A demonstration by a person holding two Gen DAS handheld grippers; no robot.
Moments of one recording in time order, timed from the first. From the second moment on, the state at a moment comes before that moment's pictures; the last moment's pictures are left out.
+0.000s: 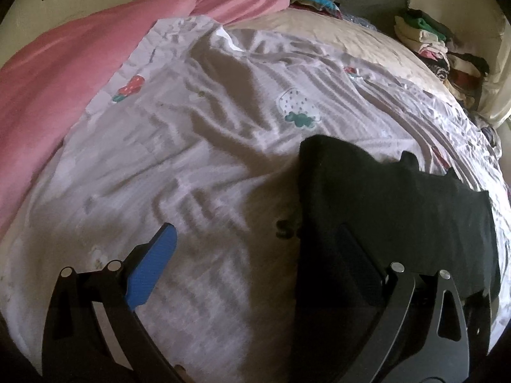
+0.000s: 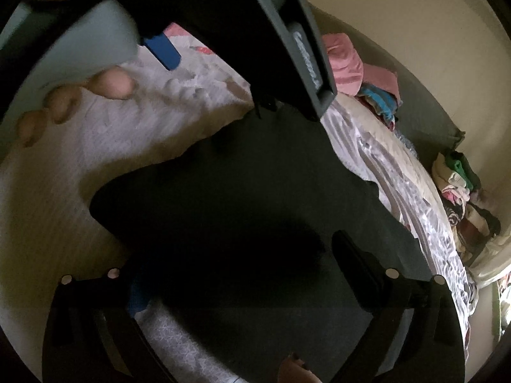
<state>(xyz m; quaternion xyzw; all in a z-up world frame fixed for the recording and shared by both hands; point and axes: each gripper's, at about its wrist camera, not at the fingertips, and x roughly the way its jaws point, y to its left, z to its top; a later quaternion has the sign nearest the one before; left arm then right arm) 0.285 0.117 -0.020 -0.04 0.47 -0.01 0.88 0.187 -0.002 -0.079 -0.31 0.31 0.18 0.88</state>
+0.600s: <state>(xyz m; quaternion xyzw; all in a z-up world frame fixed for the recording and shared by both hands) 0.308 0.100 -0.042 -0.15 0.51 -0.07 0.84 0.144 -0.052 -0.031 -0.20 0.24 0.20 0.93</state>
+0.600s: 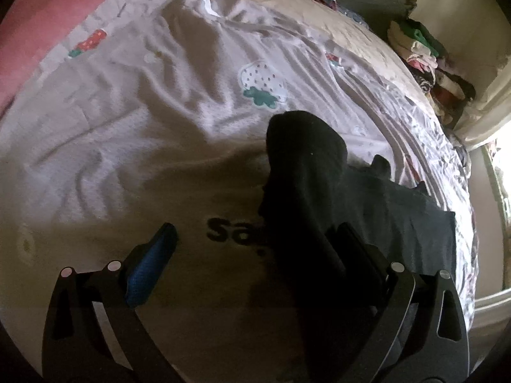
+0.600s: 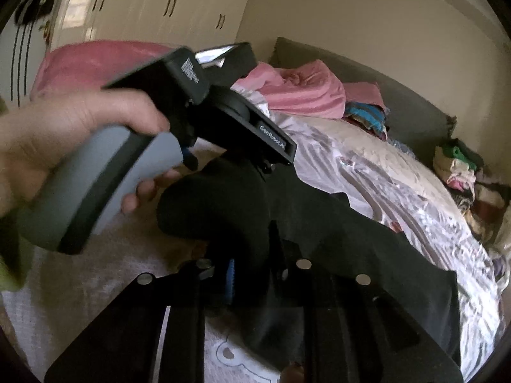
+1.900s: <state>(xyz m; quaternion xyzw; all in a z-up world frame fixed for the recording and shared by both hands) 0.257 -0.034 0.069 -0.07 0.42 -0.13 0.89 0.093 -0.159 0.020 -0.09 0.19 0.14 0.97</state>
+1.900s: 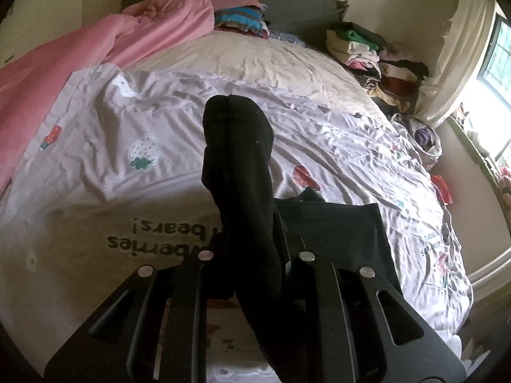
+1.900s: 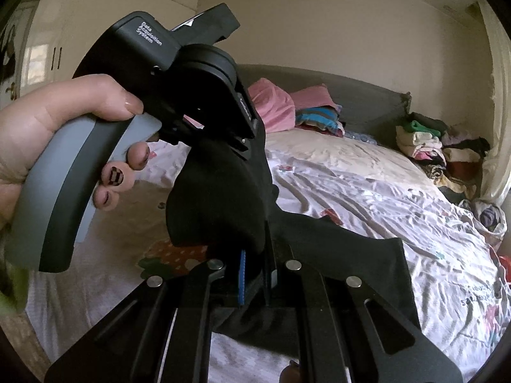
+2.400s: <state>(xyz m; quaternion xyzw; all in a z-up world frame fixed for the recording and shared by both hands) 0.253 -0.091 0.069 -0.05 0.42 -0.15 0.89 0.088 -0.207 0.021 -0.05 0.20 0.11 0.97</state>
